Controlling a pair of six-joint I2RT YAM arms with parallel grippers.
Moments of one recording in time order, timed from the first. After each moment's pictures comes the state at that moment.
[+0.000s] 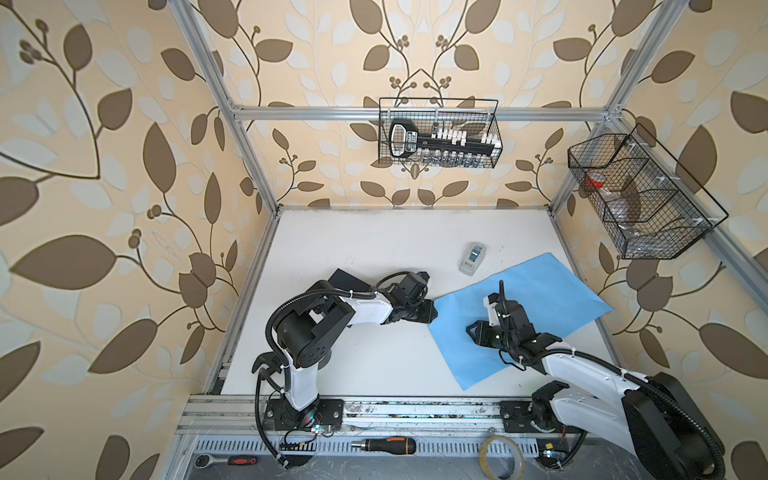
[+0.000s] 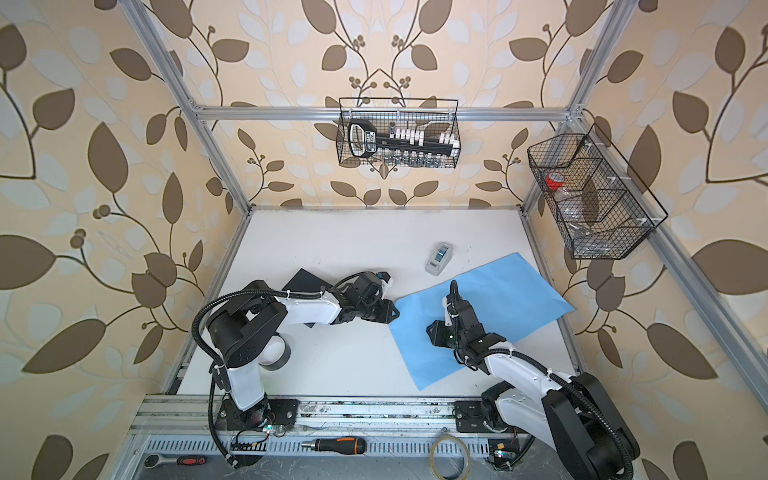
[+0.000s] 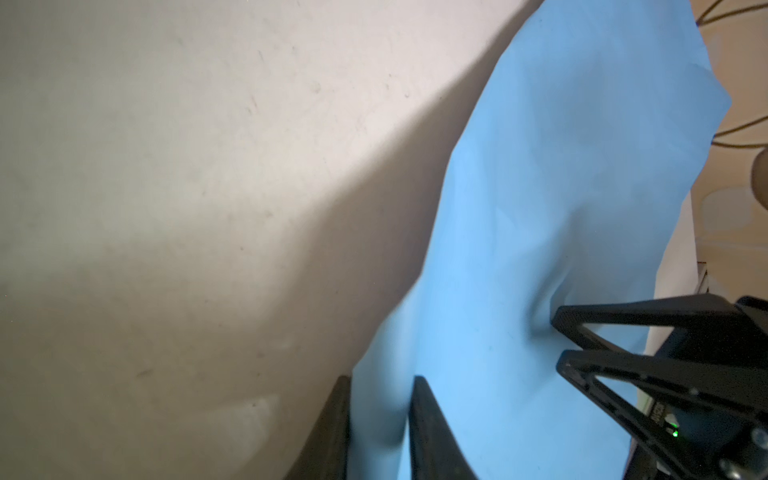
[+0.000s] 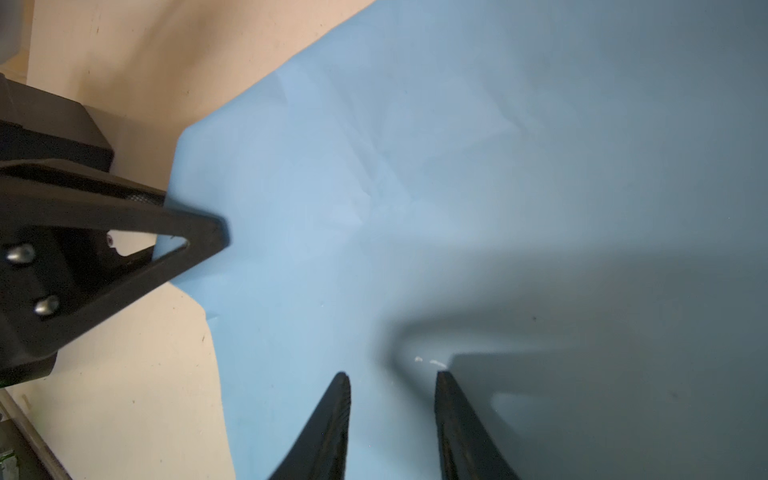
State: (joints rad) left arm -0.77 1.86 0.96 0.04 0.29 -0.62; right arm 0.42 1.09 0.28 -0.06 -0.15 0.58
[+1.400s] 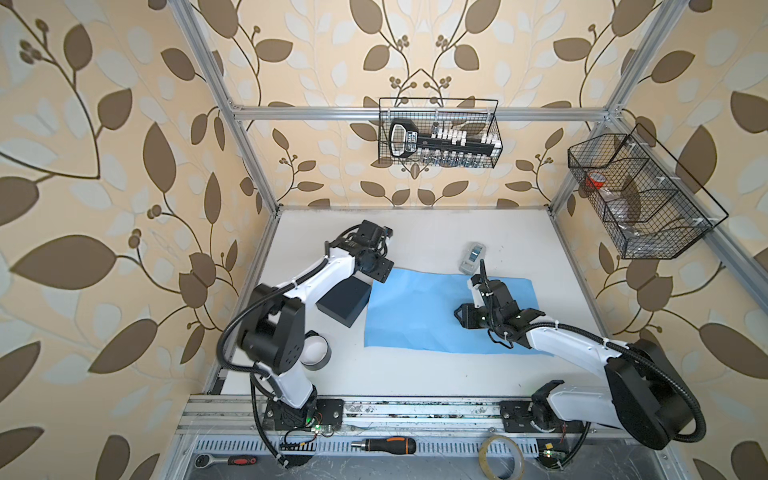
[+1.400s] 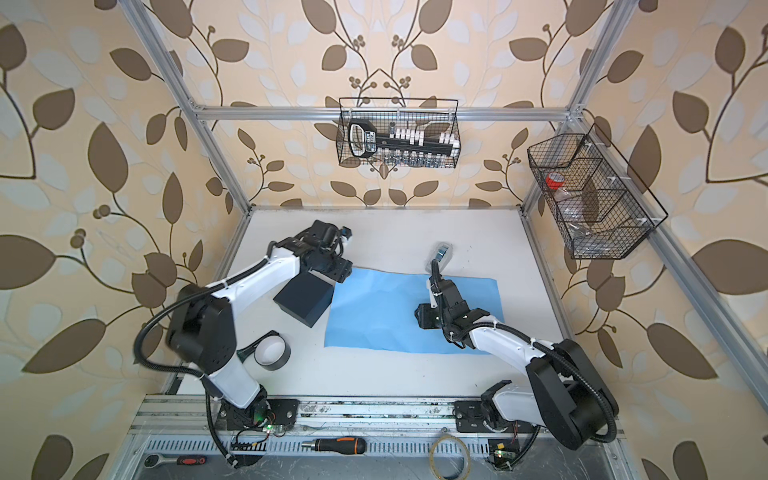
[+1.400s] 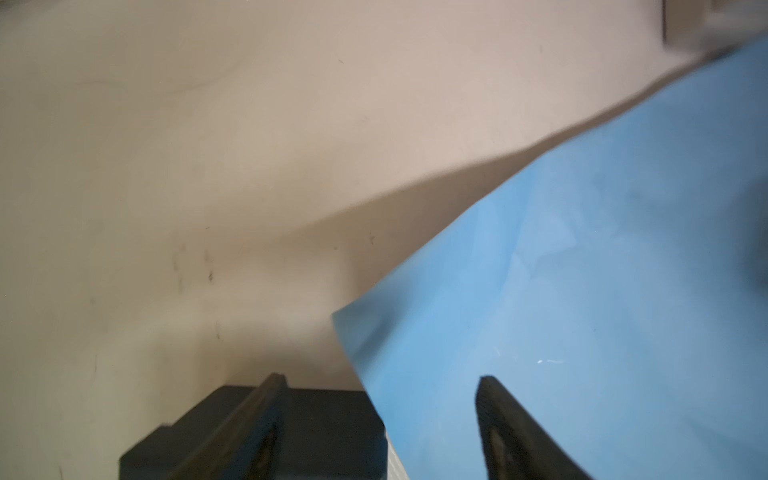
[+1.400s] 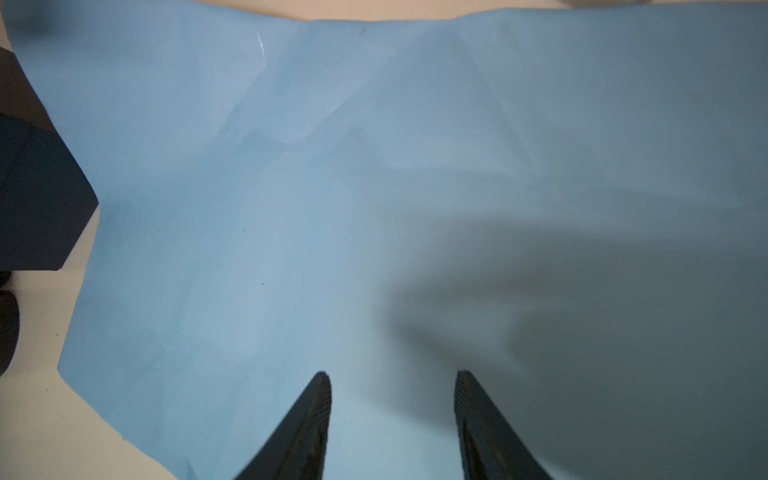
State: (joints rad) left arm -0.38 1.59 1.23 -0.61 0.02 -0.01; right arm 0.49 1.31 0.53 -0.11 -0.08 0.43
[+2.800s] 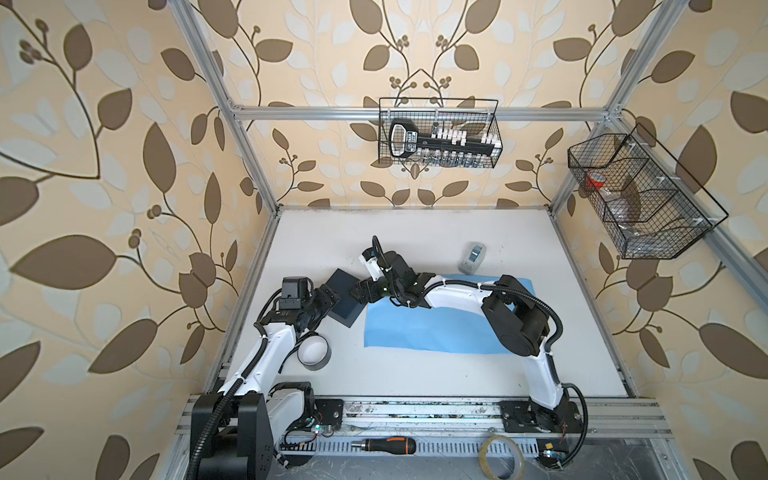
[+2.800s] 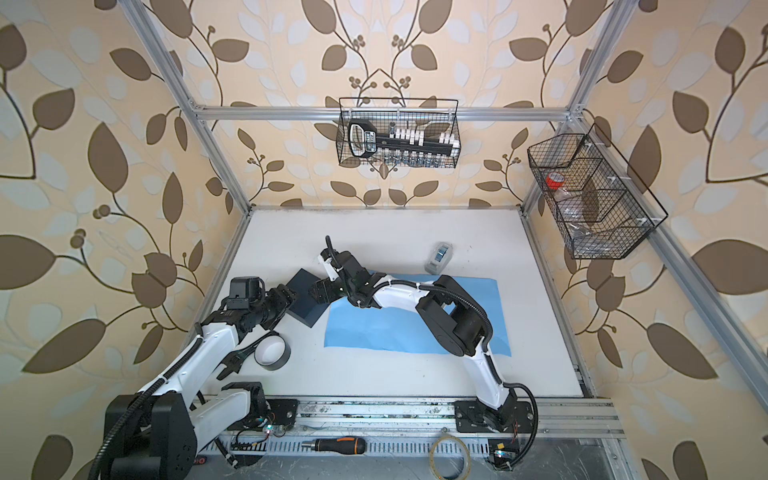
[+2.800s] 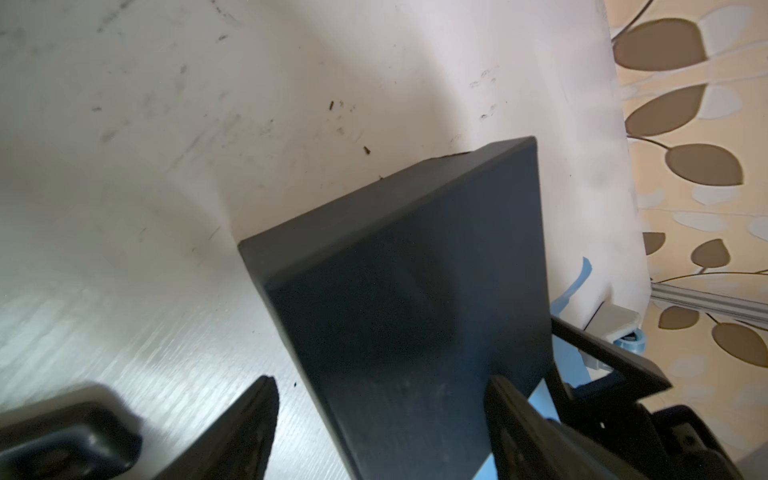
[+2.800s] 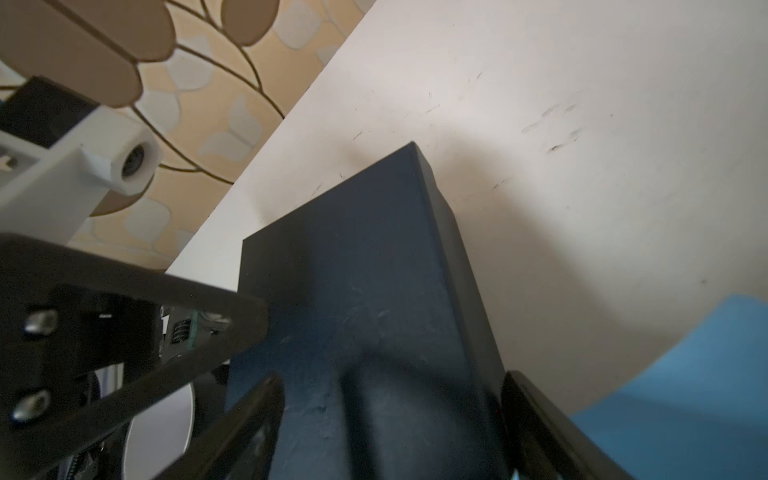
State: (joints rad) left arm 0.07 1.06 0.52 -0.33 0.28 -0.86; right arm 0.87 2.13 1.47 0.06 -0.22 0.41
